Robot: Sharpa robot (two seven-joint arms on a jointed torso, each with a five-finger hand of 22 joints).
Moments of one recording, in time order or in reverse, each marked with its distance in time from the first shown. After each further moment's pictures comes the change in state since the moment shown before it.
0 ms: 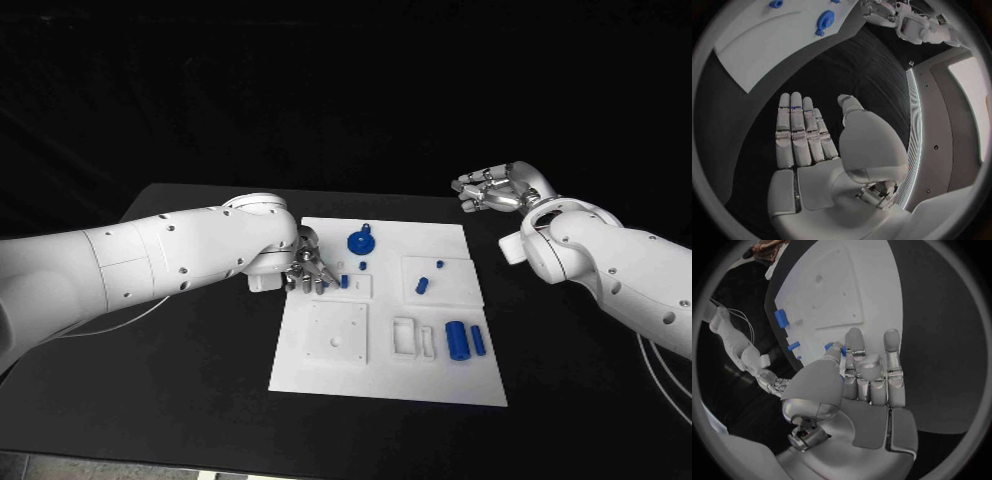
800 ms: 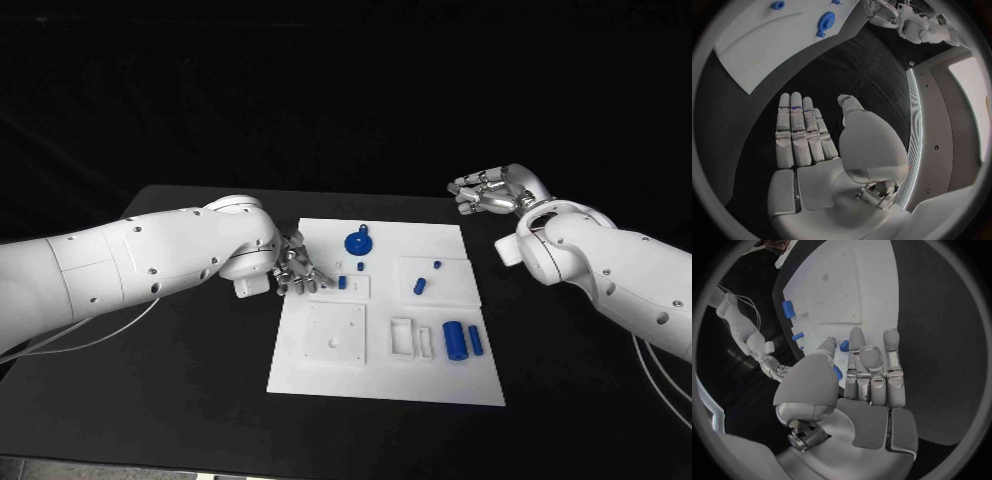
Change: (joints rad) left arm -0.002 -0.075 0.011 0.049 0.094 -0.061 0.027; left_hand 0.005 -0.165 0.076 0.123 -0.144 -0.084 0.030 0.004 -0.041 -0.002 0.010 -0.112 -0.029 -0.032 0.005 -0.101 -0.117 0.000 -0.005 -0.005 -0.067 0.000; right arm -0.007 0.000 0.000 -0.002 0.000 0.000 0.002; right_hand 0.000 0.000 0.000 0.000 0.000 0.000 0.000 0.000 0.000 -0.003 0.003 0.000 0.000 -0.003 0.003 0.000 0.000 0.000 0.000 0.000 0.000 -0.001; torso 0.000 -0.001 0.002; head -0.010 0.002
